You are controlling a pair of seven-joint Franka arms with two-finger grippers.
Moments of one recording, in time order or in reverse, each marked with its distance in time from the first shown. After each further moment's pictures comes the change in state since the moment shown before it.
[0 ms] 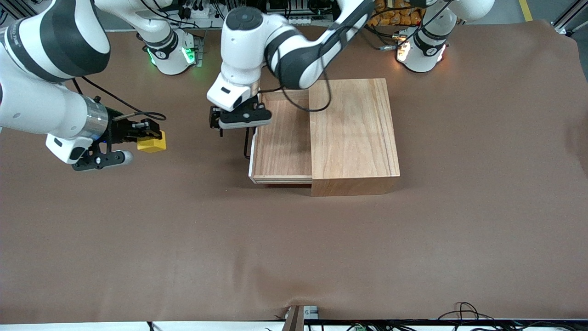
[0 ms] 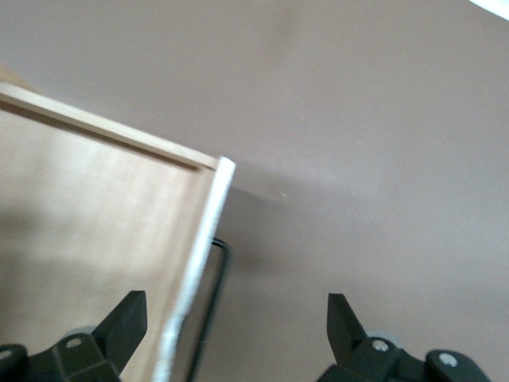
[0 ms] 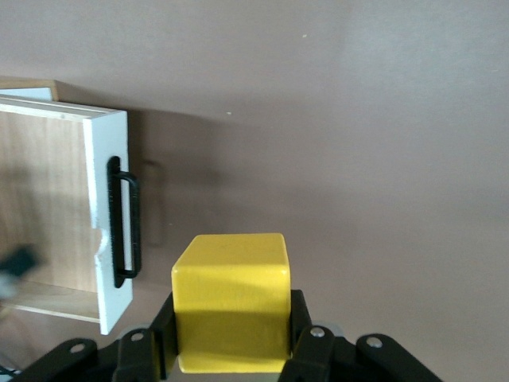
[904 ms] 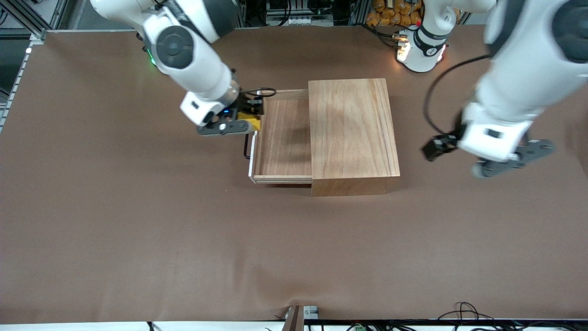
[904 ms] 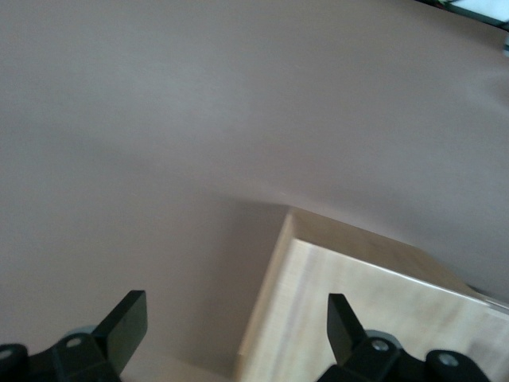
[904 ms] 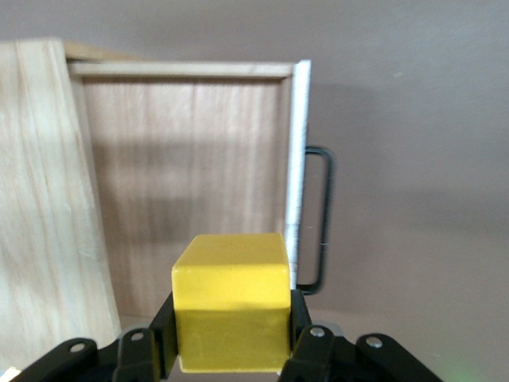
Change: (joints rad) left arm 0.661 -0.321 0.014 -0.040 0.040 -0.590 0.657; right arm 0.478 0.021 0.007 -0.132 0.013 0.345 0.541
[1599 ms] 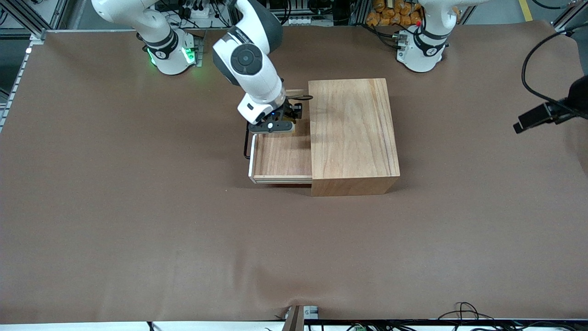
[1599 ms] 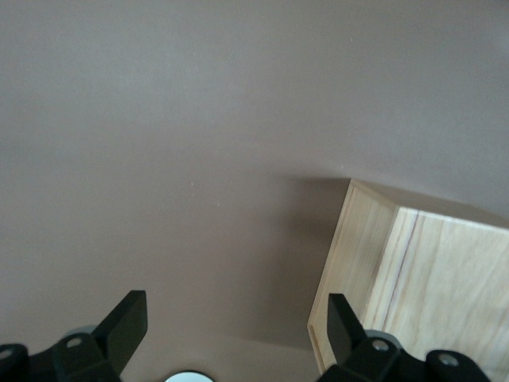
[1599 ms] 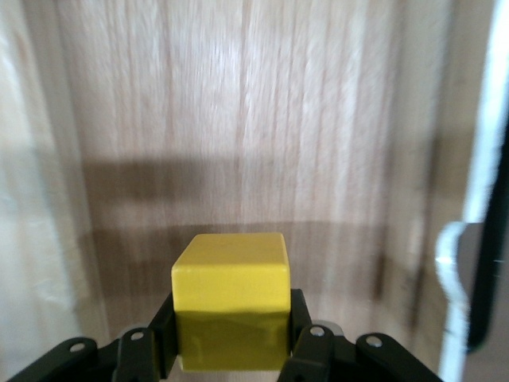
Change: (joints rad) left arm 0.444 -0.308 -0.245 -0.377 -0.046 0.050 0.291; right arm 0.163 0.131 -0.001 -0.148 0.000 0.349 0.133
